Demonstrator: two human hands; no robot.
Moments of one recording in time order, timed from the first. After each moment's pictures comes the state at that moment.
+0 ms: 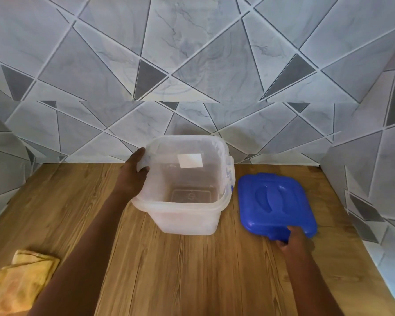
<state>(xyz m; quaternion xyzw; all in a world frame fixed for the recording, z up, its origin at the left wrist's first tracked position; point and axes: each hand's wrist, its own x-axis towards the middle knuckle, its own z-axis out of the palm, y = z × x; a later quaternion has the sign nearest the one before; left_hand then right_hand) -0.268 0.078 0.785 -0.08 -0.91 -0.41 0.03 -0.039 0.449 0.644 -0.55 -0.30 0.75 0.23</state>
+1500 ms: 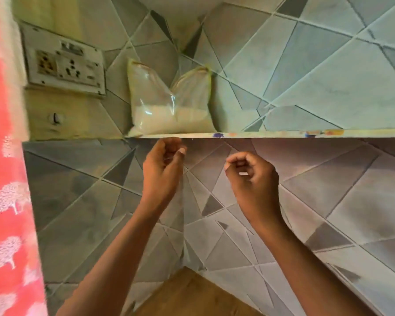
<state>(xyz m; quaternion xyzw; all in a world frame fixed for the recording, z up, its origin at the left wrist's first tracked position) -0.215 -0.177 1.141 -0.10 -0.69 -0.48 0.53 -0.237 0.003 1.121 0.30 -0.63 0.60 0.39</state>
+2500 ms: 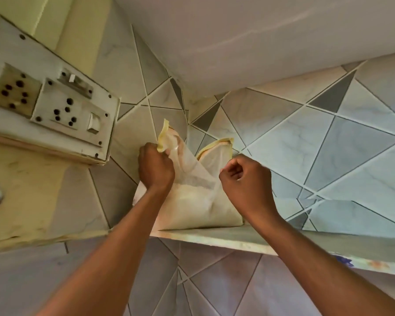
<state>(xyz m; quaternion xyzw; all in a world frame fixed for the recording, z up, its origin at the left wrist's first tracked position) -0.482 -0.395 1.353 0.04 -0.61 -0.43 0.67 -0.419 -0.201 1.310 0.25 -0.67 0.36 0.59</state>
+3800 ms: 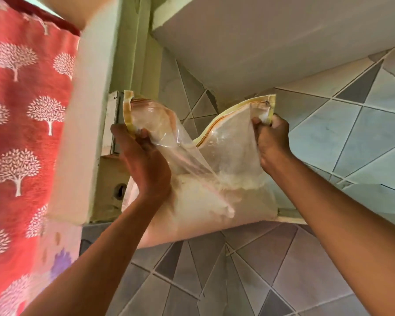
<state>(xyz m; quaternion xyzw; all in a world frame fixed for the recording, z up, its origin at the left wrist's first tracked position) -0.234 -0.434 1.319 -0.09 -0.38 -0.42 0.82 -0.327 -0.234 1.384 0.30 -0.49 0.73 0.37</state>
